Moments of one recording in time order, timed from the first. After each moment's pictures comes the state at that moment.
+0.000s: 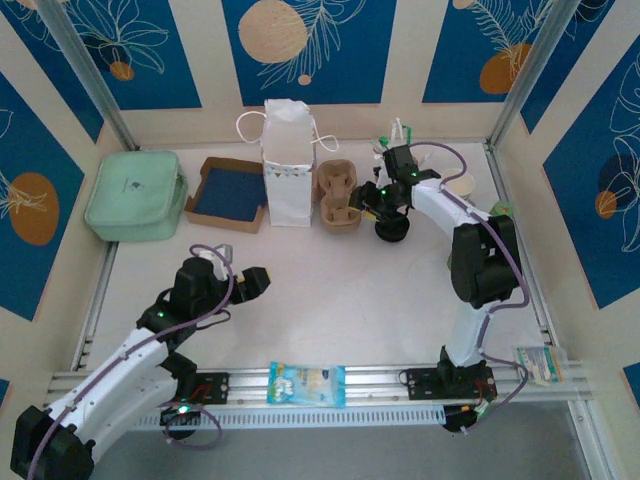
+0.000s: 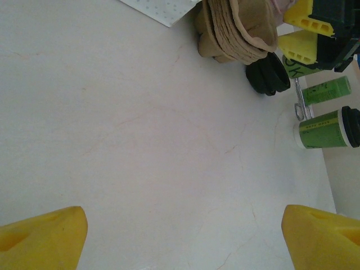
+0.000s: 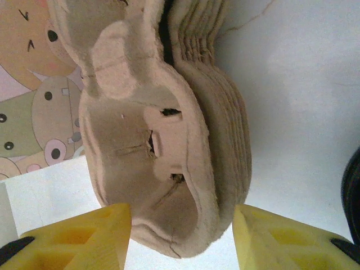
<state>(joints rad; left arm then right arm) -0.48 0.70 0.38 -0.24 0.25 -0.78 0.27 1.87 1.42 -0.60 -0.44 0.58</state>
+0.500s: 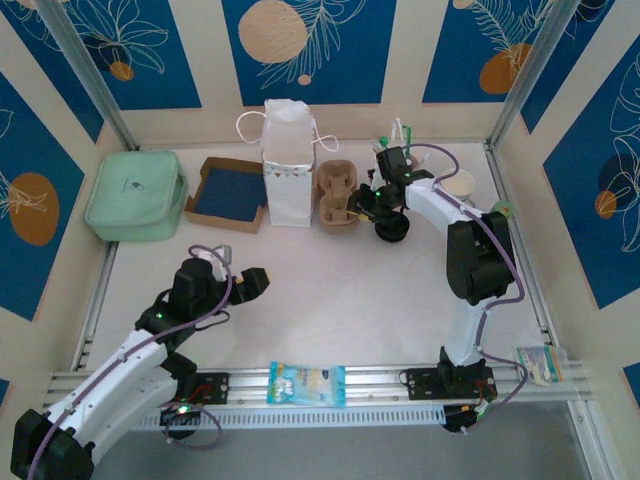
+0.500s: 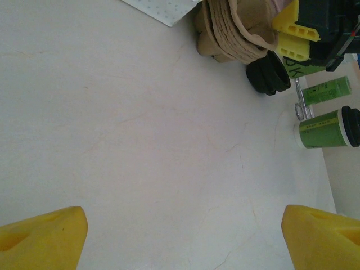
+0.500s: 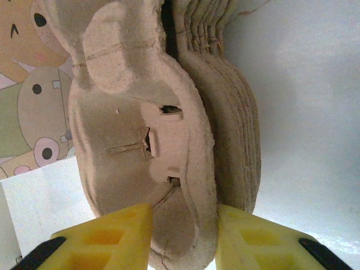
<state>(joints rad) -0.48 0.68 0.38 -0.26 0.25 -0.78 0.29 1.90 1.44 -0.61 -0.43 0.60</state>
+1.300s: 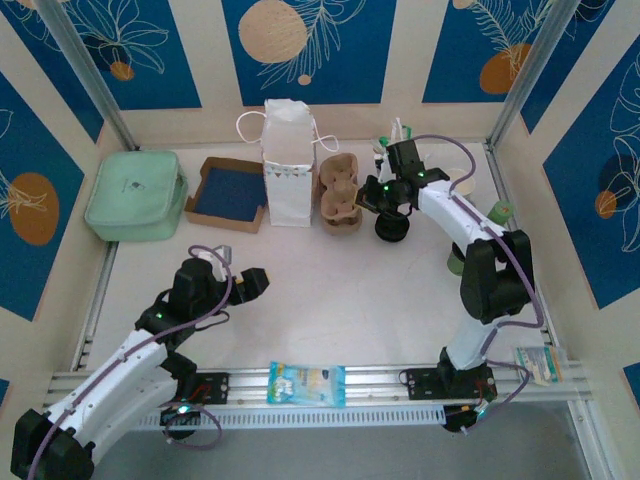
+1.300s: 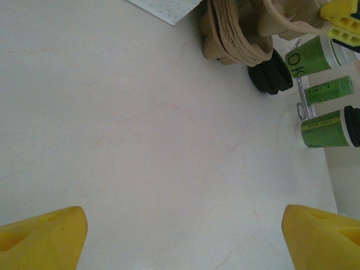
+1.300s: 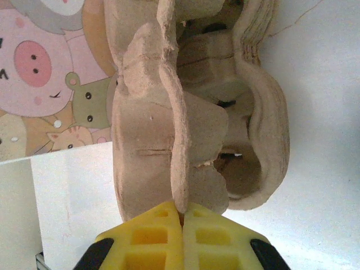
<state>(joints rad) -0.48 0.68 0.38 -0.27 0.25 -0.78 0.28 1.74 1.40 -0.62 -0.44 0.61</state>
